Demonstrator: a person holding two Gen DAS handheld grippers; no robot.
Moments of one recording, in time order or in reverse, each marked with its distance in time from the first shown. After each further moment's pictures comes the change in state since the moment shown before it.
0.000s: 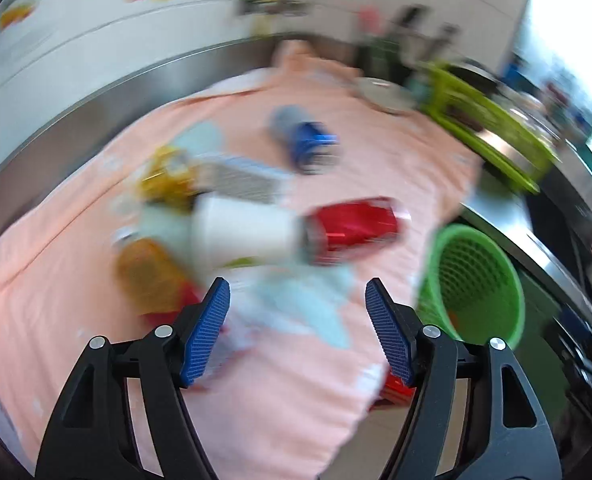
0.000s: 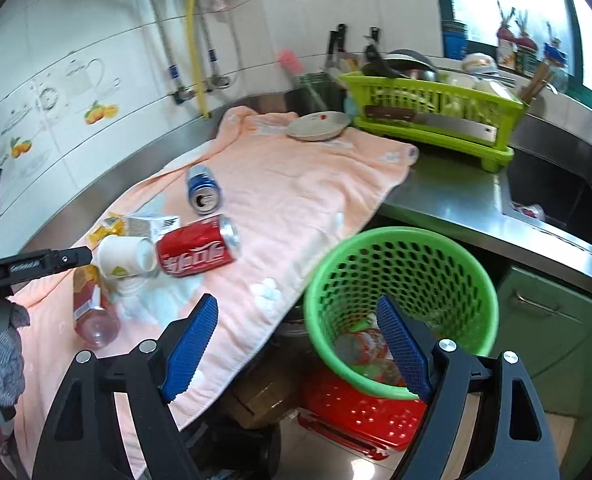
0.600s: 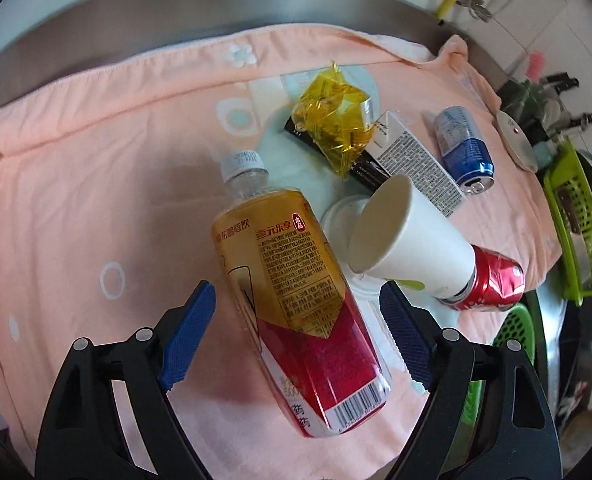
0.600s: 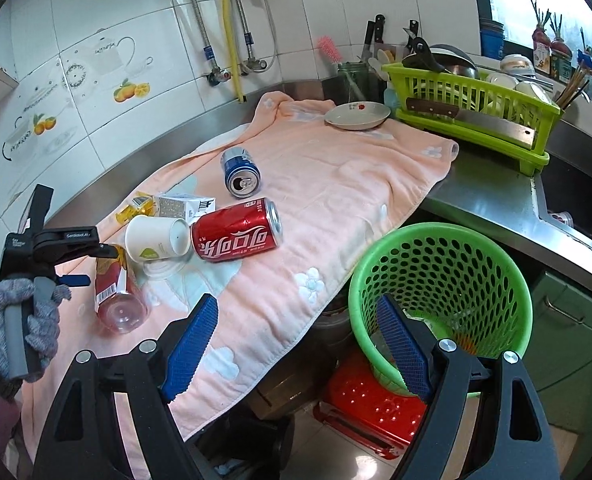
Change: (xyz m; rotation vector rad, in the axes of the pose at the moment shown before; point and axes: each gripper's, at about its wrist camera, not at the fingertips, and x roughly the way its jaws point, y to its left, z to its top) left arm 0.063 0.111 -0.006 -0.457 0.166 0.113; right arm 0.014 0.025 -0.004 -0.046 0.040 0.076
